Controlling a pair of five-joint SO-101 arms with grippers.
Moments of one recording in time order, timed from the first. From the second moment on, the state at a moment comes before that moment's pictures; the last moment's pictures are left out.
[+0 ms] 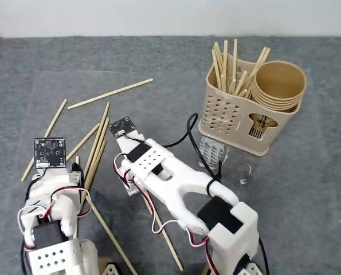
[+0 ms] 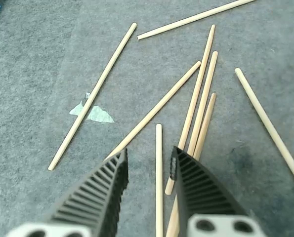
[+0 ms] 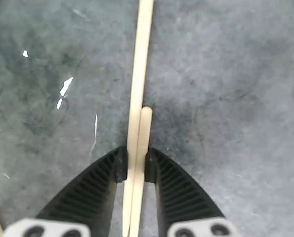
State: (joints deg) left arm -20.0 -82.2 80.9 56.9 -5.8; right arm -48.1 18.4 14.2 61.0 -16.7
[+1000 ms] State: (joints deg) left arm -20.0 -82.2 80.9 56.9 -5.8; right arm -46.2 0.3 15.1 75.8 -10.9
